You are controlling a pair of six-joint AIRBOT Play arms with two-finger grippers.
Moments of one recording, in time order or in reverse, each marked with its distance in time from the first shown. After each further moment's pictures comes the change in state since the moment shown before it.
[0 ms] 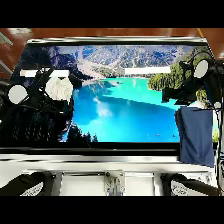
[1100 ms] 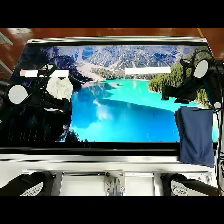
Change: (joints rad) left arm 0.003 0.000 -0.001 -0.011 0.098 0.146; right arm 0.000 0.000 0.000 0.000 -0.050 0.000
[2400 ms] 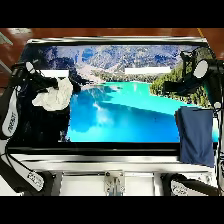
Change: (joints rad) left arm 0.411 -0.853 0.624 -0.036 0.044 -0.129; right arm 0.000 0.000 0.000 -0.018 -0.157 -0.085
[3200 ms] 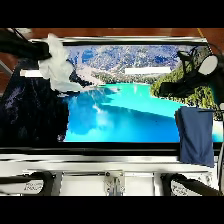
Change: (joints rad) left arm -0.249 0.497 0.223 -0.140 -0.216 0.115; right arm 0.000 0.058 0.043 0.147 0.153 -0.108
